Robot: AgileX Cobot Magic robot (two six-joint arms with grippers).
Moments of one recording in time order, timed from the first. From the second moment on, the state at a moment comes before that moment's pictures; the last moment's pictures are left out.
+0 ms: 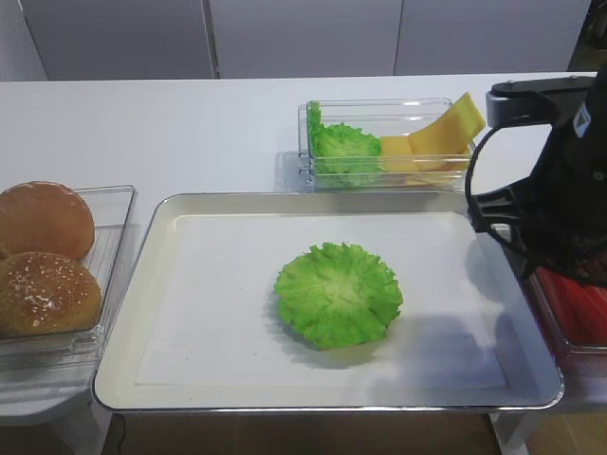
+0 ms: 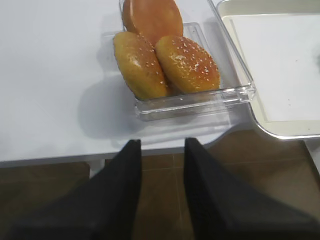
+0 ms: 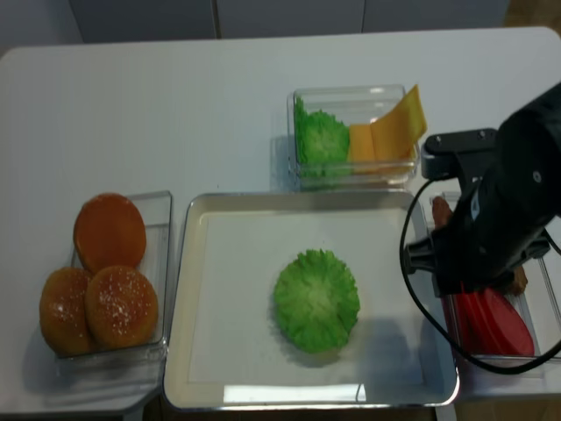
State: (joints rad) left arm 0.00 -0.02 -0.49 -0.03 1.18 -0.07; right arm 0.43 1.41 -0.98 -0.04 1.05 0.35
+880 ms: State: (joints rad) left arm 0.00 -0.02 -0.49 -0.03 1.18 -0.07; right arm 0.43 1.43 -0.98 -0.08 1.06 0.35
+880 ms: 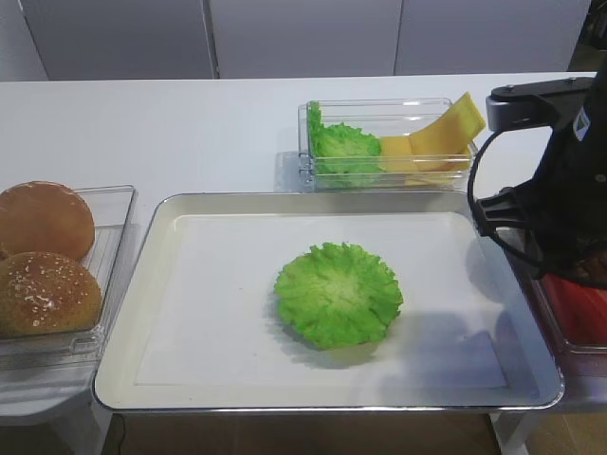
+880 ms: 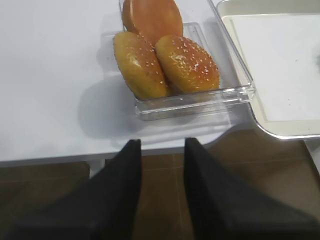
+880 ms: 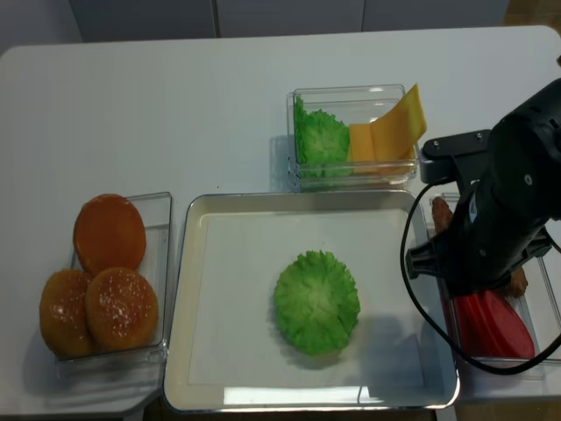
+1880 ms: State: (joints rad) left arm 0.00 -0.02 -0.49 -0.03 1.18 -0.07; right arm 0.43 1.41 -0.99 -0.09 1.07 0.34
